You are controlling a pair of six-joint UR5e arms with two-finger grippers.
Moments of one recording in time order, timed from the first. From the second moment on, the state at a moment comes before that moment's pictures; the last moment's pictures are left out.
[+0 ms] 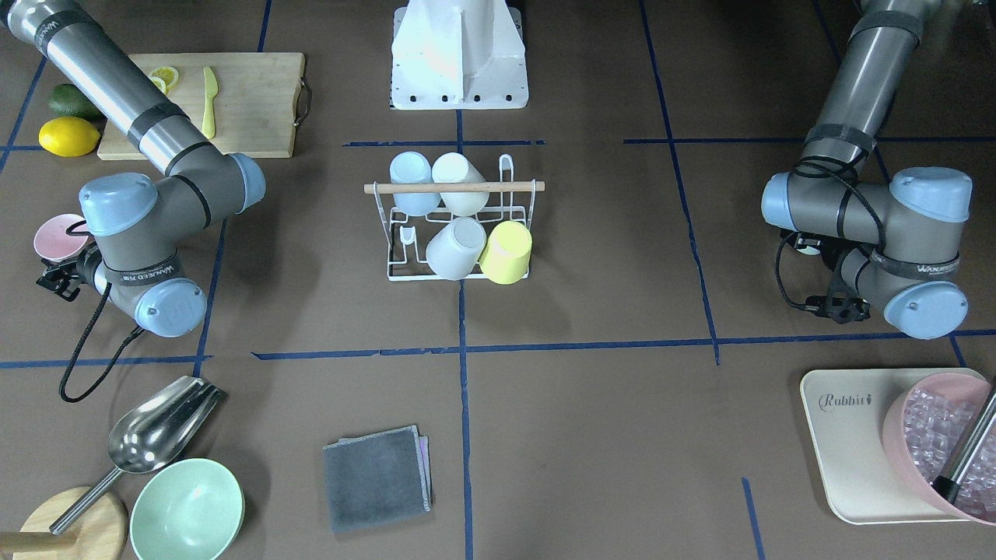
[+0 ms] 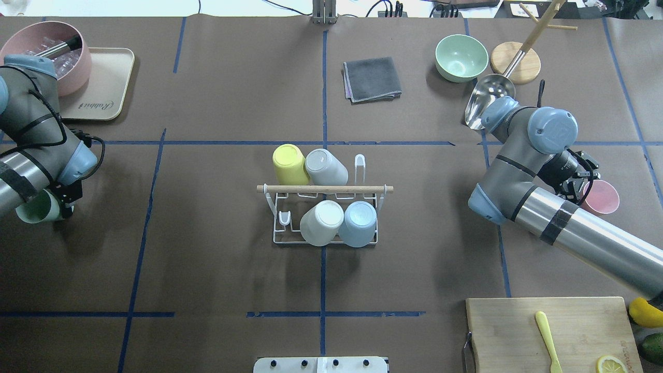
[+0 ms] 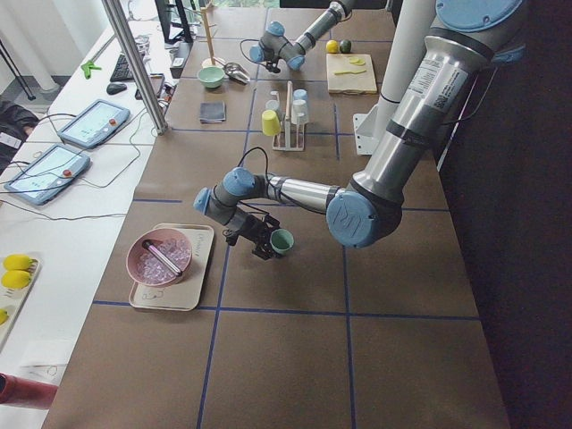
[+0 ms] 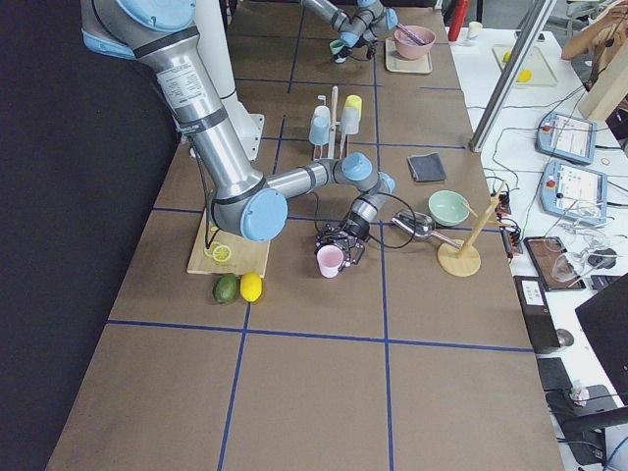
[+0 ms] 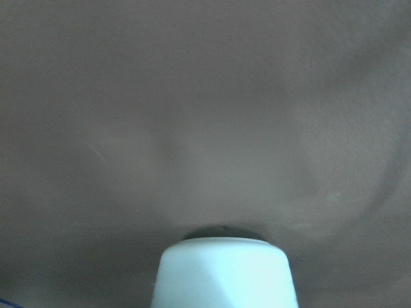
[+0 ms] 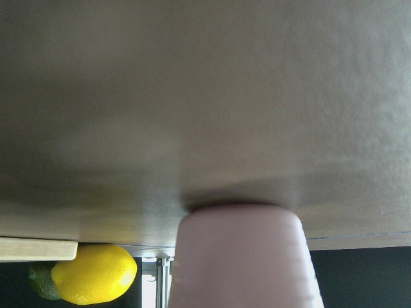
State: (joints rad) left arm -0.99 -2.03 -1.20 -0.81 -2.39 0.23; right arm 0.77 -1.04 1.26 -2.43 1.76 -0.45
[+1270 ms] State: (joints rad) left arm -1.04 -2.02 -1.64 -0.80 -2.39 0.29; right arm 0.81 -1.03 1.43 -2.40 1.75 -0.46
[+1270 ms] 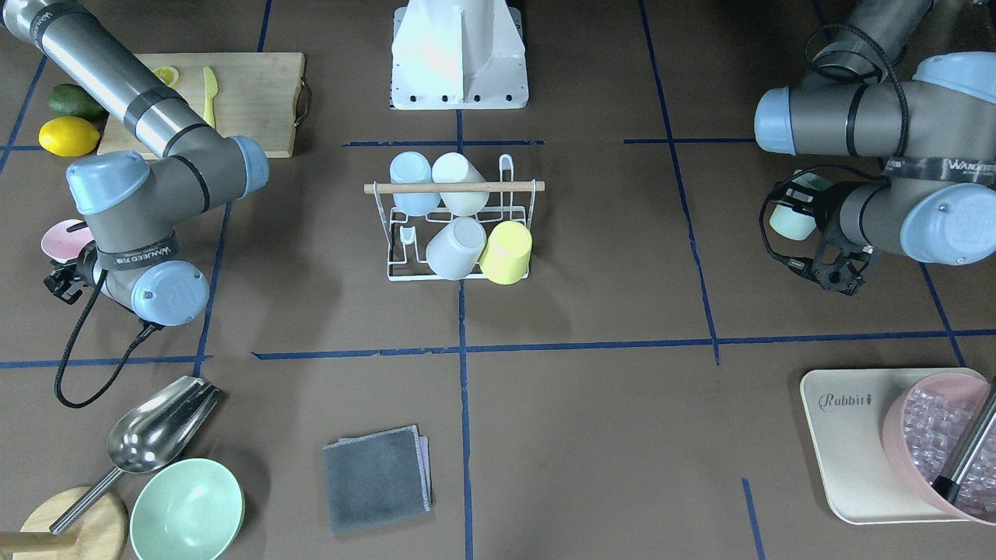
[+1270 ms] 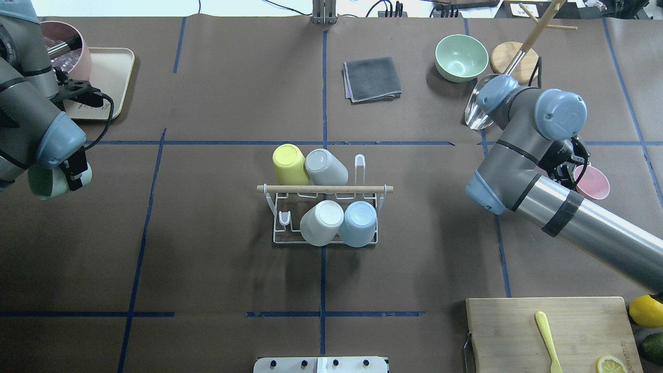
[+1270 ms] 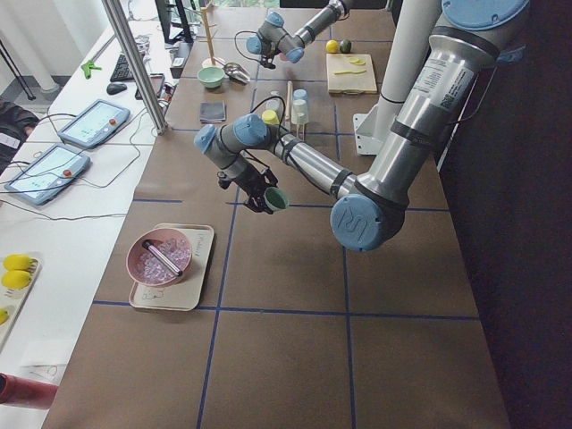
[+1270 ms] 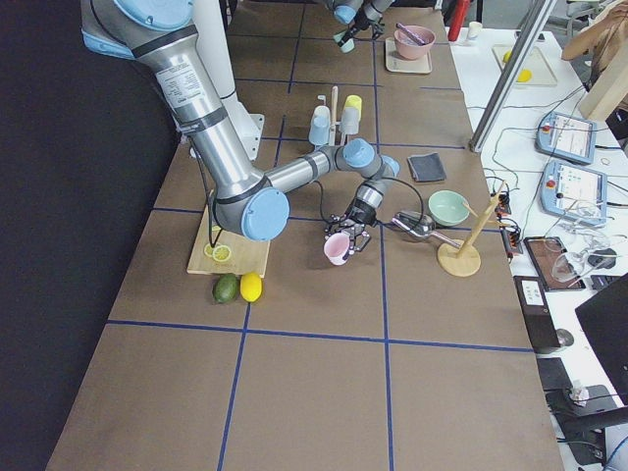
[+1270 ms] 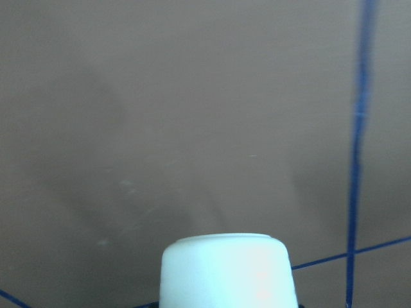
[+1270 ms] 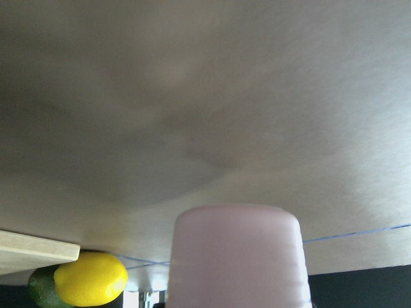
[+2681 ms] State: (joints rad) left arm -1.01 -2.08 -1.71 -1.90 -2.36 0.03; right arm 0.92 -1.12 1.56 -0.97 2.39 0.02
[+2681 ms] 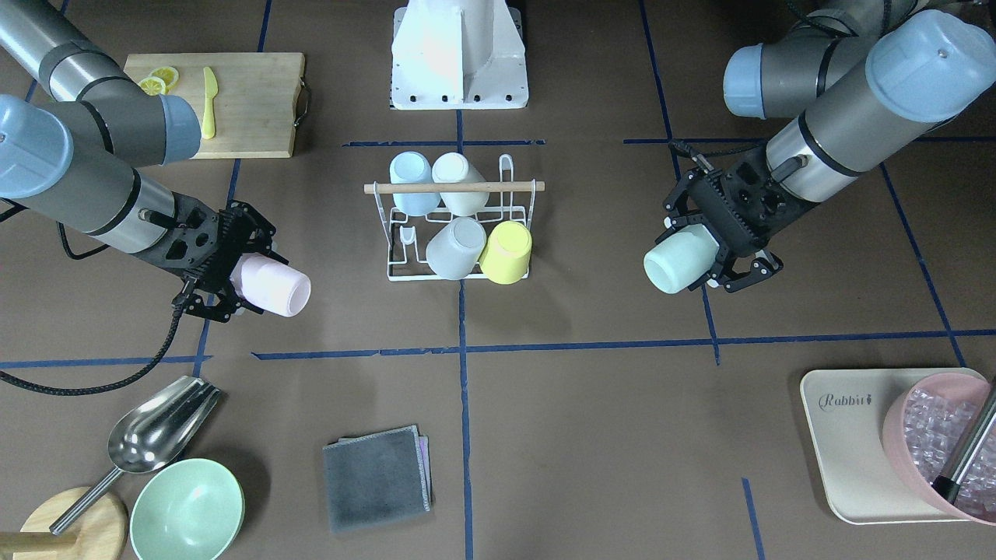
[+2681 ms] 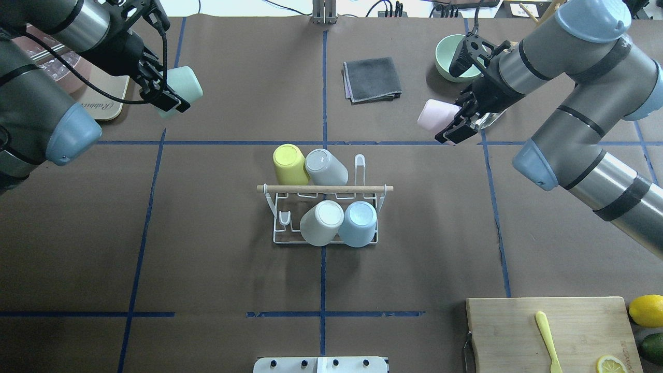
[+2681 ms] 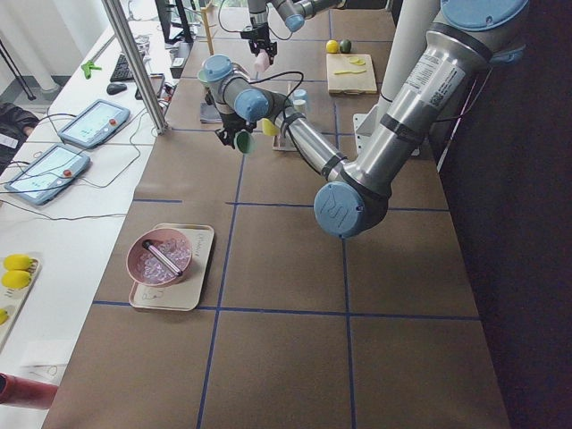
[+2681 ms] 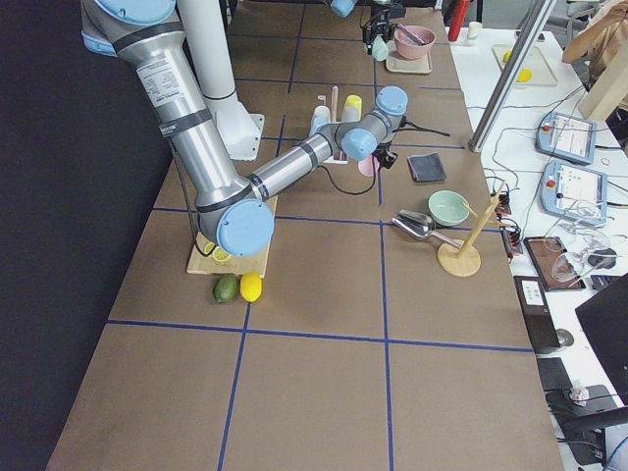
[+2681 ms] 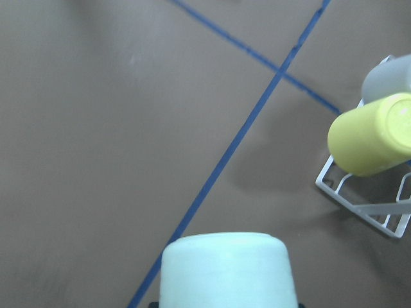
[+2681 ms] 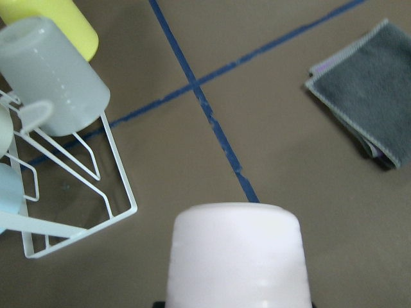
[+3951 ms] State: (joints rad) left arm -0.61 -1.91 -1.84 -2.91 -1.67 -0.34; right arm 0.75 -1.08 1.37 0.05 2.00 0.54
